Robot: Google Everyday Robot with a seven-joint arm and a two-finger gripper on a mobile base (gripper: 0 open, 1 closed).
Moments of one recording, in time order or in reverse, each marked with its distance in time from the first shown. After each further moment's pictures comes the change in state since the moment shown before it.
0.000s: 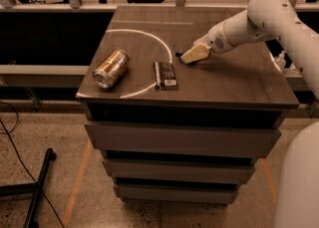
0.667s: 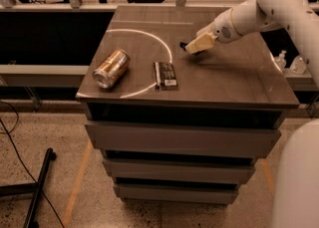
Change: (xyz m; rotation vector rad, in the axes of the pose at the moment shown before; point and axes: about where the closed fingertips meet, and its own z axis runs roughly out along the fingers) arm -0.026 -0.008 -0.029 0.008 -0.033 -0.049
